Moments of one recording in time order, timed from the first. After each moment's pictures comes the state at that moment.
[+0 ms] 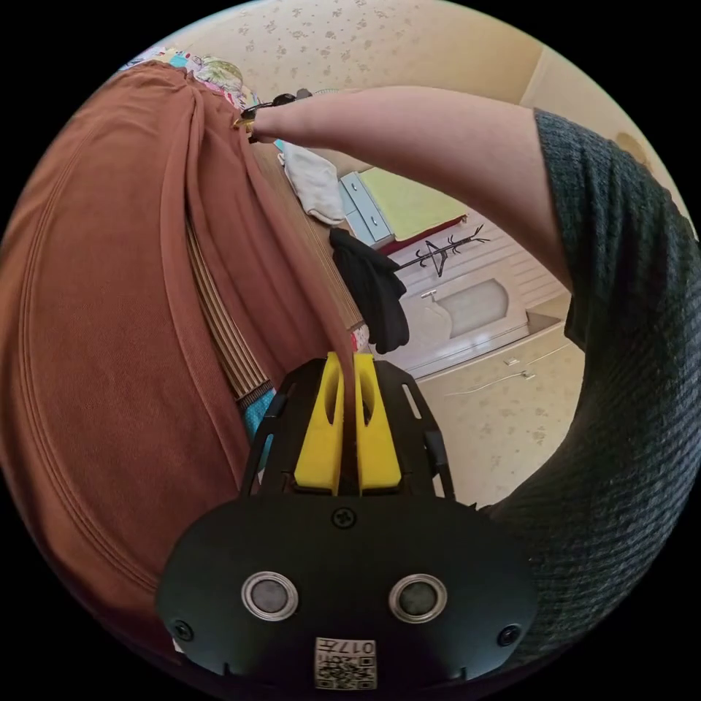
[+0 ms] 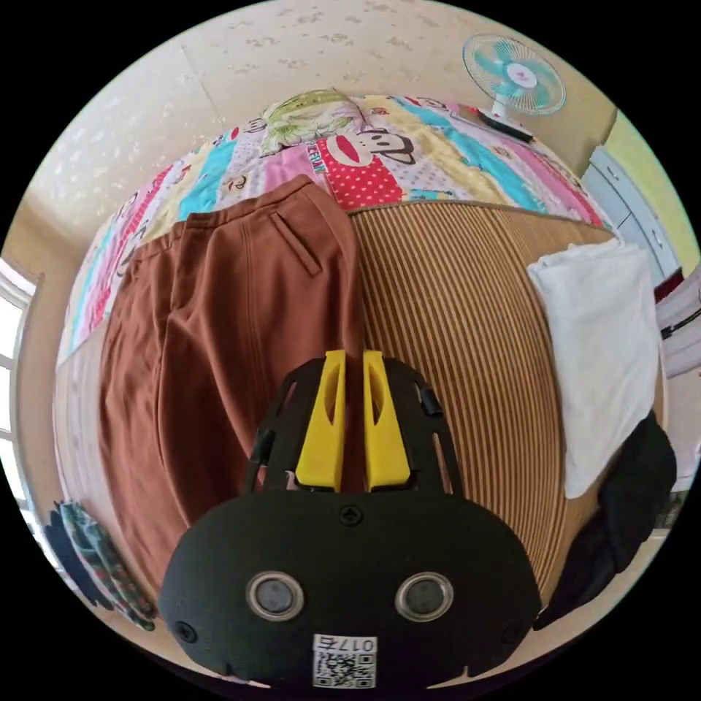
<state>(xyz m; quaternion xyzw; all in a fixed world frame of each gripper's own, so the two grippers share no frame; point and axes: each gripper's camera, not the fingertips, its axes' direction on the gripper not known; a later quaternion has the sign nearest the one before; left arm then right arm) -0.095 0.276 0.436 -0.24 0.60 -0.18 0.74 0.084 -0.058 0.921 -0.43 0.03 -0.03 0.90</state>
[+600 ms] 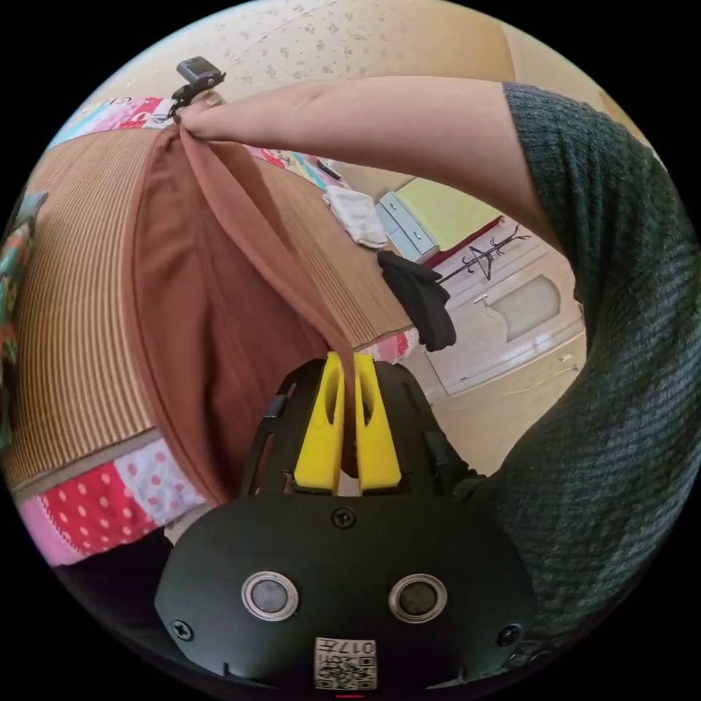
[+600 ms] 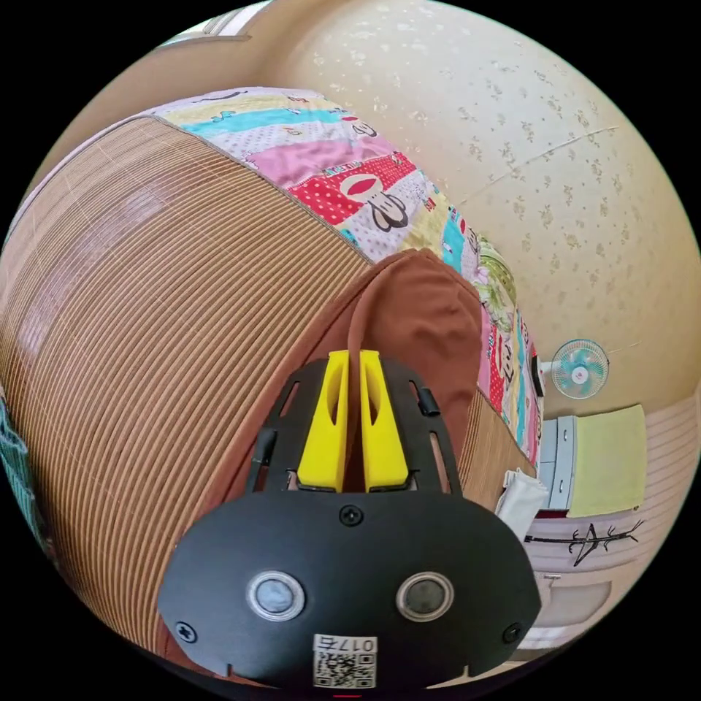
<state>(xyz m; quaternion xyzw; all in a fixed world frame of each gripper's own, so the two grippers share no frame) -0.207 0.321 0.371 -0.26 0.45 -0.19 0.83 -0.329 -0.047 0.861 -0.36 -0.05 -0.30 0.88</state>
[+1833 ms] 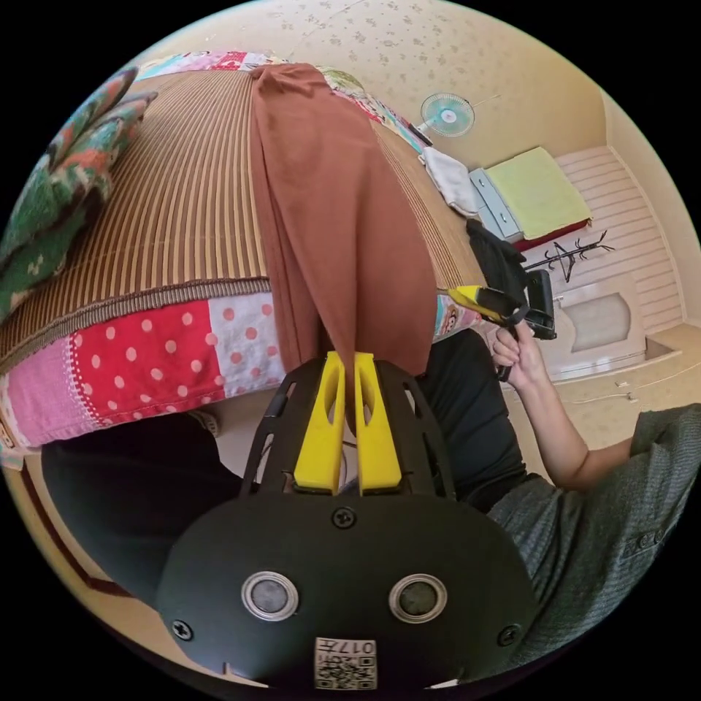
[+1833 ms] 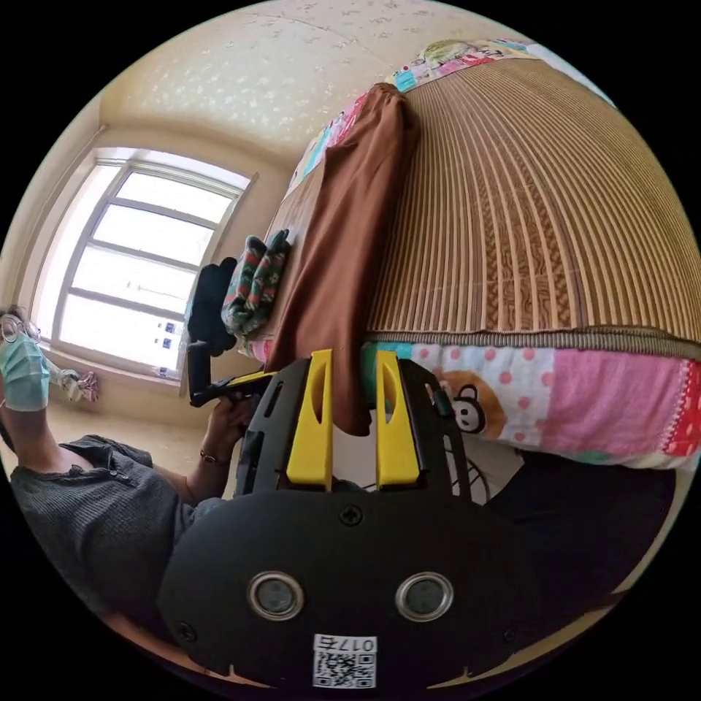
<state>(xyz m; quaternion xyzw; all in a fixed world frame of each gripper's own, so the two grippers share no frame) -0.234 0.367 0.318 -0.31 0.44 -0.15 0.83 0.274 0.243 0.397 -0.47 -0.46 0.20 0.73</state>
